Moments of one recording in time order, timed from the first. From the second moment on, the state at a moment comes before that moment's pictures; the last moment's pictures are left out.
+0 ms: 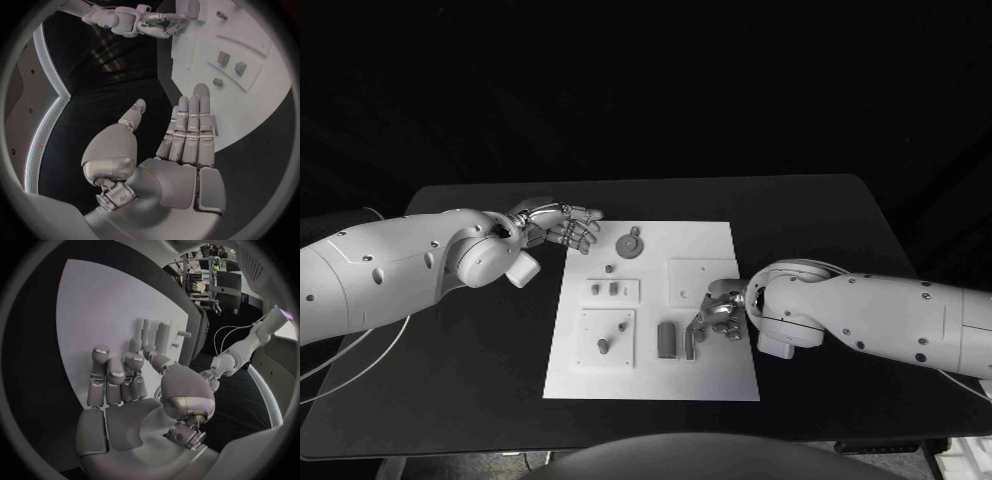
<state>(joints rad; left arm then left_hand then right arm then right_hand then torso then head) 1.29 -0.77 -0.24 1.24 -0.31 -0.01 0.08 0.78 -0.06 0.35 -0.27 0.05 0.83 0.18 0.28 0.50 1.18 0.11 0.09 0.42 1.00 0.09 0.23 1.02 0.05 0.98 0.00 0.07 1.05 1.18 -0.74 -0.25 1.55 -0.94 0.01 -0.51 0.81 0.01 0.58 -0.22 0.05 1.07 0.07 0.29 0.63 1.26 -0.04 1.15 0.90 1.18 -0.11 1.49 0.87 0.24 1.09 -0.03 0.97 1.31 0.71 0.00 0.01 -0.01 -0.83</state>
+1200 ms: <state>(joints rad) 1.30 -0.78 -0.24 1.24 -0.28 -0.07 0.12 0.80 -0.05 0.37 -0.29 0.05 0.80 0.19 0.26 0.49 1.07 0.15 0.07 0.38 0.95 0.12 0.17 0.98 0.06 0.92 0.02 0.07 1.02 1.19 -0.74 -0.14 1.23 -0.77 -0.10 -0.13 0.82 -0.08 0.60 -0.26 0.05 0.99 0.10 0.26 0.65 1.18 -0.01 1.12 0.90 1.11 -0.11 1.44 0.86 0.26 1.04 0.00 0.92 1.29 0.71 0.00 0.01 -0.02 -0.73</state>
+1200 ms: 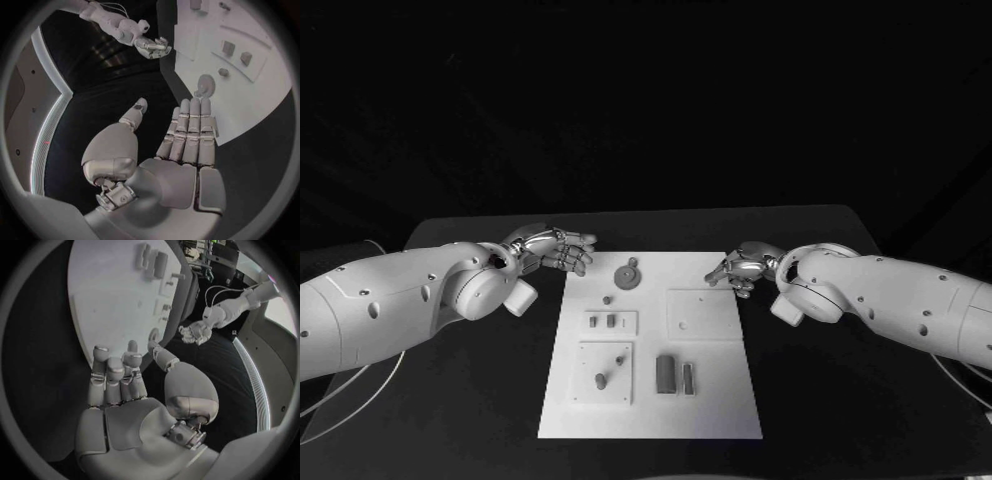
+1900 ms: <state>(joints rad) 1.31 -0.63 -0.21 0.94 -0.18 -0.08 0.21 0.84 -0.02 0.39 -0.29 0.05 0.70 0.14 0.25 0.49 0.86 0.14 0.07 0.20 0.73 0.18 0.07 0.74 0.08 0.75 0.08 0.06 0.84 1.14 -0.48 -0.02 0.74 -0.43 -0.12 0.28 0.76 -0.01 0.63 -0.28 0.05 0.81 0.20 0.18 0.60 0.87 0.17 0.37 0.39 0.68 0.16 0.66 0.49 0.14 0.51 0.17 0.46 1.07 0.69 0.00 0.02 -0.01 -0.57</state>
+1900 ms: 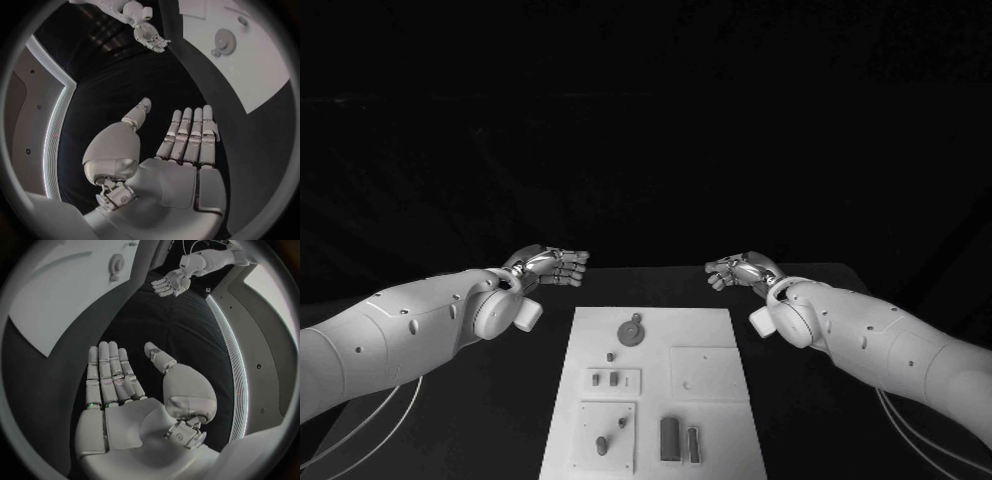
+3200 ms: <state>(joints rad) 1.13 -0.72 -0.06 1.35 -0.10 -0.39 0.35 0.01 0.00 0.00 0.00 0.00 0.01 0.00 0.00 0.00 0.01 0.00 0.01 0.00 0.00 0.00 0.01 0.00 0.01 0.00 0.00 0.00 0.00 1.08 -0.66 0.00 1.23 -0.23 -0.36 0.38 0.02 0.00 0.01 0.00 0.01 0.02 0.00 0.01 0.01 0.02 0.00 0.01 0.00 0.01 0.00 0.01 0.01 0.01 0.01 0.00 0.01 0.03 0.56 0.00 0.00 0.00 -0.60</state>
